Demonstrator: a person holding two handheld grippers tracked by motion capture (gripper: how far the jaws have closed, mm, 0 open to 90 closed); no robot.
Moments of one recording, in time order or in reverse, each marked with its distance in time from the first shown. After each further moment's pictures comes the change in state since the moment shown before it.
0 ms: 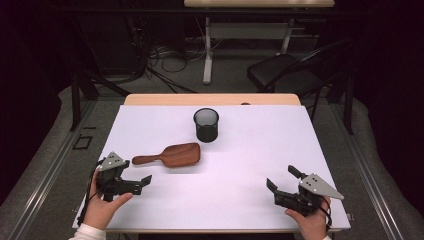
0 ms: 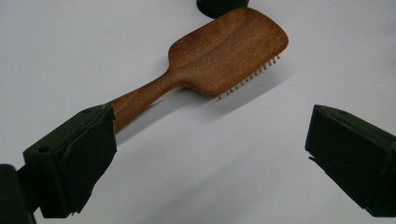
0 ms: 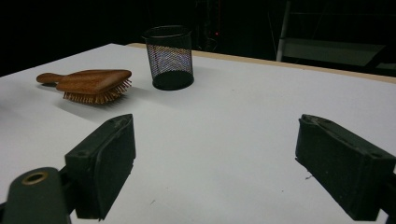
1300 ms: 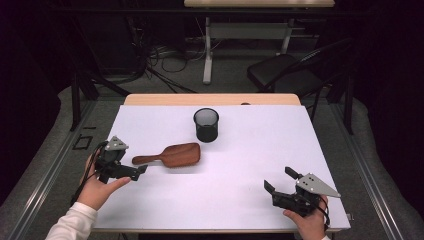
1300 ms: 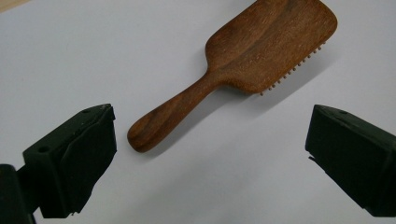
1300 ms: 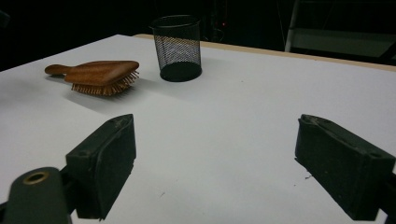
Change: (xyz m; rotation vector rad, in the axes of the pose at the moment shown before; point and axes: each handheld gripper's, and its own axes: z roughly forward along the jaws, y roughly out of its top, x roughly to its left) left arm 0.020 0.041 0.006 0.157 0.067 0.090; right arm 0.003 0.000 0.003 0.039 0.028 0.002
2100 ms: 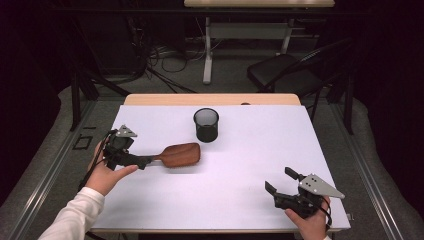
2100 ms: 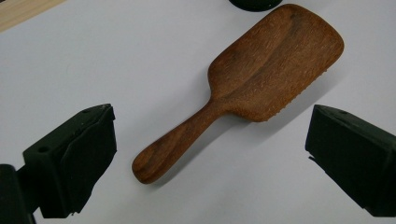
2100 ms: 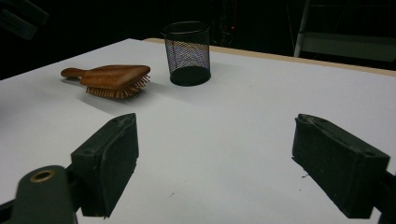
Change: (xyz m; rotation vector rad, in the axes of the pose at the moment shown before) left arm 0.003 0.033 0.013 0.038 -0.003 0.026; right arm 0.000 0.005 -0.008 -0.009 0.039 -0.007
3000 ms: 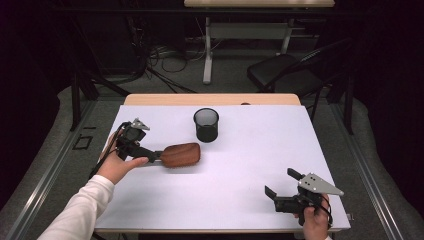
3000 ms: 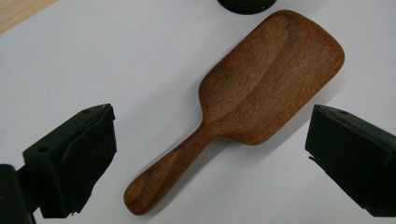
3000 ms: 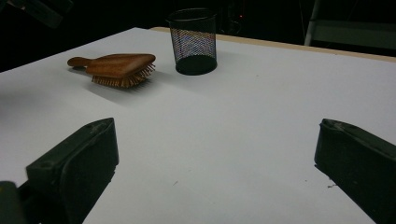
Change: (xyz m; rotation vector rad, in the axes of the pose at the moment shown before) left arm -0.003 0.029 0.021 0.063 -0.022 0.046; right arm -0.004 -0.002 0.002 0.040 0.034 0.005
